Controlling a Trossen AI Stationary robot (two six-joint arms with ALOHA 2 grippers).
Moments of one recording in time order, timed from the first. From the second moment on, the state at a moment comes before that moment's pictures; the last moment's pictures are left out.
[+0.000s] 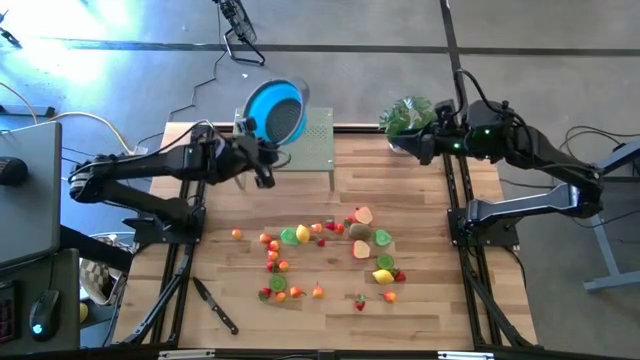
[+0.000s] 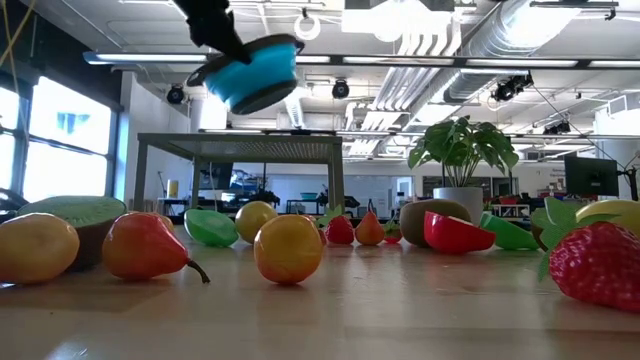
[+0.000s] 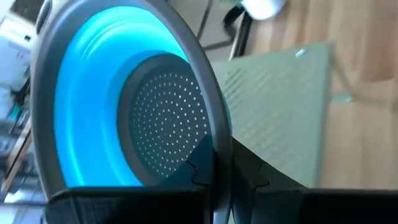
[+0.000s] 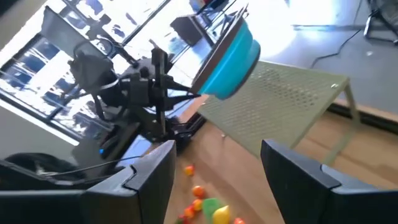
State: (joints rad) left arm 0.17 1.13 1.13 -0.55 -0.62 0.44; right arm -0.25 0.99 1.35 -0.64 0.07 0.70
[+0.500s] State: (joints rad) left arm 0.37 1.13 1.13 -0.73 -0.55 0.40; right arm -0.25 1.07 1.35 -0.64 0.14 0.62
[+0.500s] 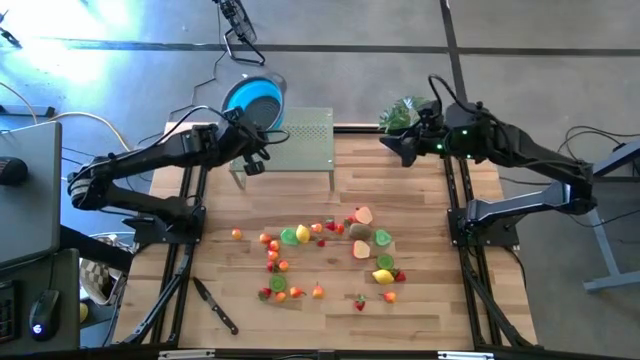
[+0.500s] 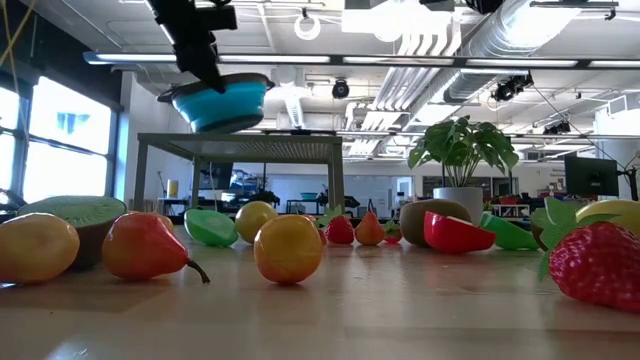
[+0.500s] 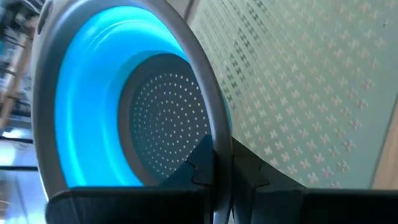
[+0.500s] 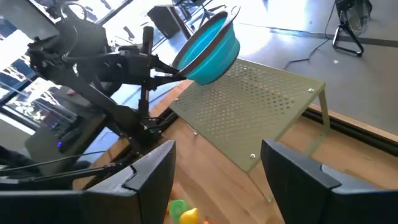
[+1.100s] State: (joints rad) left arm 0.43 1.37 1.47 -1.07 -0.49 0.34; right arm -0.26 1.12 1.35 -0.64 0.18 0.60
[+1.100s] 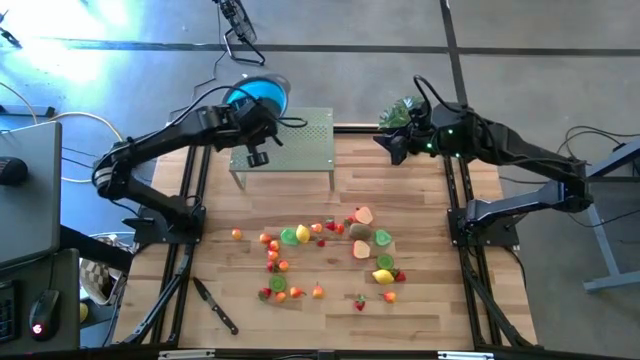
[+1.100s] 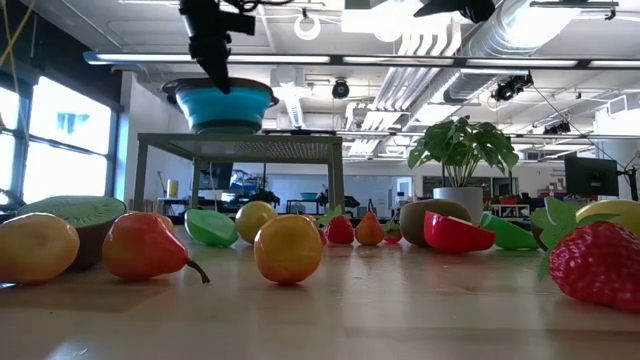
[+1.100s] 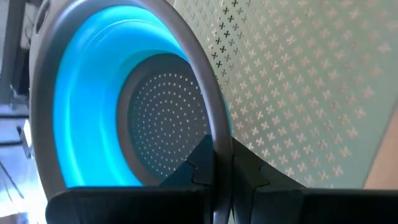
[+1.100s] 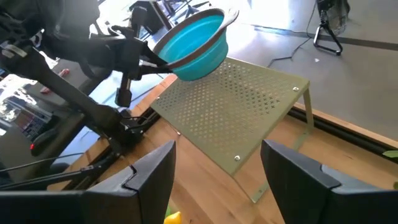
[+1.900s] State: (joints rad) left arm 0.43 1.44 1.46 -1.07 -0.65 0.00; right arm -0.26 1.12 1.35 -0.64 0.22 0.62
